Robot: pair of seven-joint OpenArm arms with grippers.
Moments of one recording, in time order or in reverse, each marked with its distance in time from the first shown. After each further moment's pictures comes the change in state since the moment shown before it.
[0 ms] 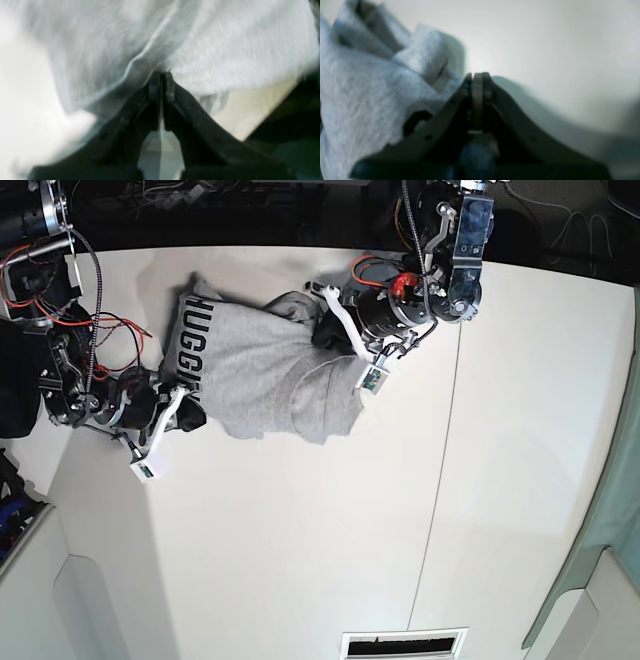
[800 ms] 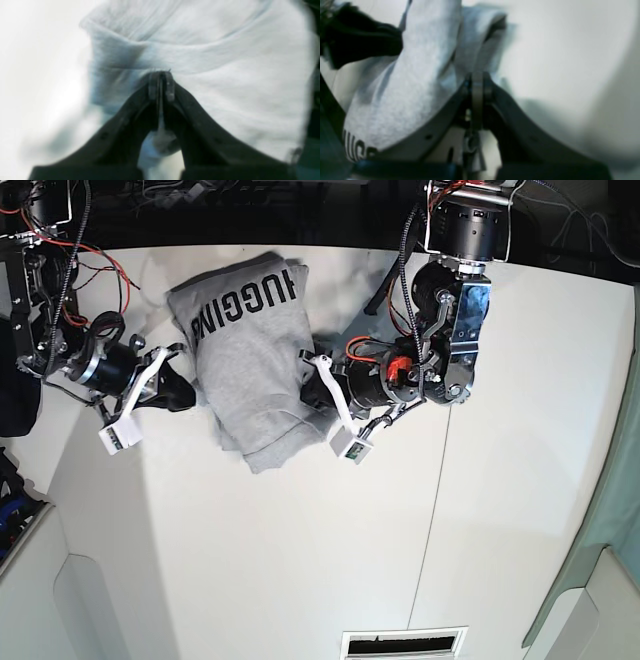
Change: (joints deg) left arm -14.8 0.2 -0.2 -5.0 -5.9 -0.7 7.6; right arm -17.0 1.0 13.9 26.9 4.3 -0.5 -5.8
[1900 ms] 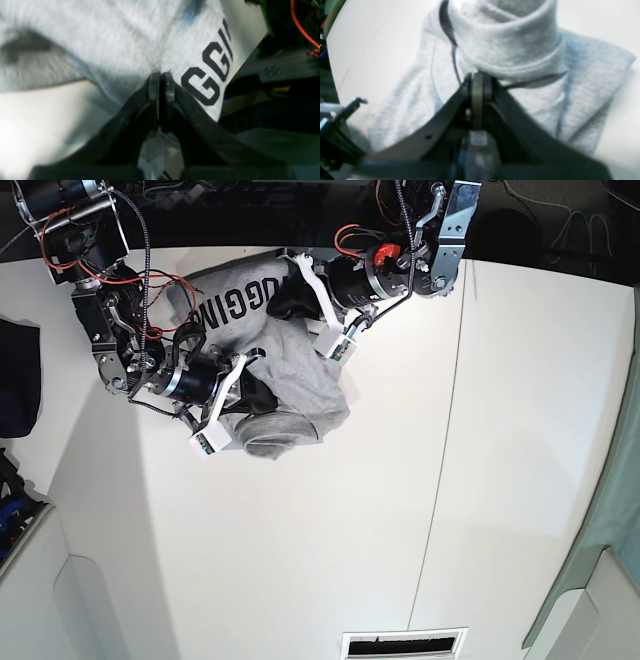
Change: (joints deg) left arm 17.0 0.5 3.8 4.2 -2.7 -6.0 -9.8; right arm 10.3 -8.0 -17.3 -21.5 -11.2 1.5 16.9
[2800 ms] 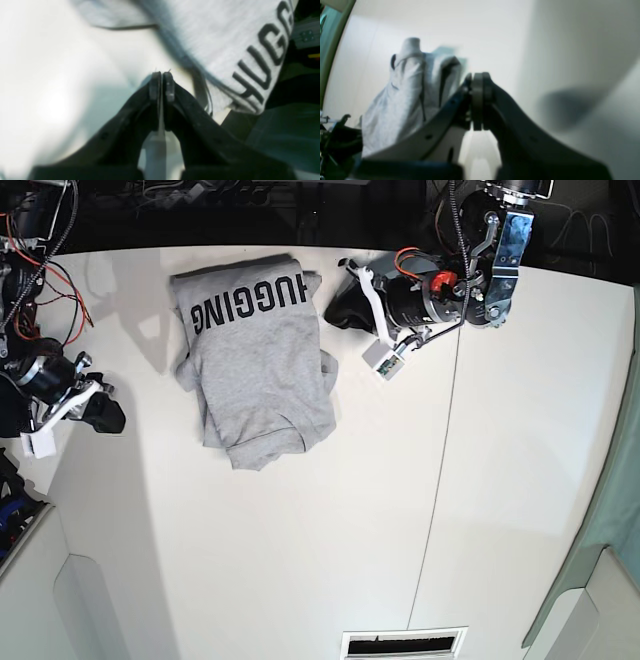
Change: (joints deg) left arm -2.8 -11.6 0.1 -0.8 -3.0 -0.8 3.5; right arm -10.4 5.3 38.8 16.6 17.1 -1.7 -22.3
